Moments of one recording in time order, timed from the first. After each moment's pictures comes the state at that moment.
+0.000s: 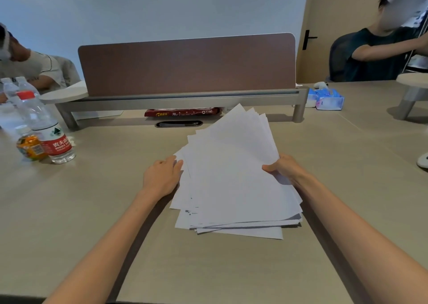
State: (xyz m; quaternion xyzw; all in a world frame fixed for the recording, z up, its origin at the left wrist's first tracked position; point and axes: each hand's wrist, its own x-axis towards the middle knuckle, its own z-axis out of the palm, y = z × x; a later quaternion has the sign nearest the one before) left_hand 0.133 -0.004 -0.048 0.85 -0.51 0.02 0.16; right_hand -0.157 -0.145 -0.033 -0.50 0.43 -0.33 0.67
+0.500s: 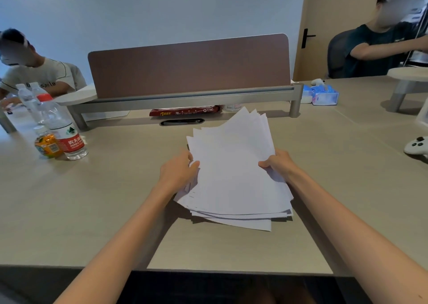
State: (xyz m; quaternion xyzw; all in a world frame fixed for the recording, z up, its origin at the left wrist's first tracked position) left_hand 0.078 0.024 -0.022 0.82 -0.53 -0.01 0.20; right_hand -0.158 -0.107 -0.033 -0.49 0.43 -0.38 0.66
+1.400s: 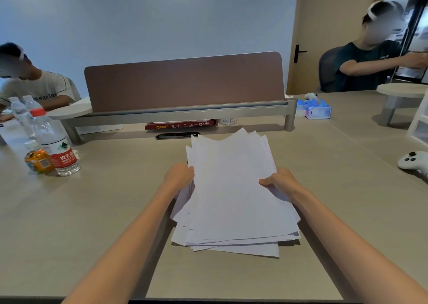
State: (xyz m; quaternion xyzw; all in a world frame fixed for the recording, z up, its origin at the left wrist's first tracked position) left_hand 0.092 -0.029 -0.017 0.84 -0.48 -0.13 0.23; right_hand -0.173 -0.110 -0.034 -0.49 0.41 -0.36 0.68
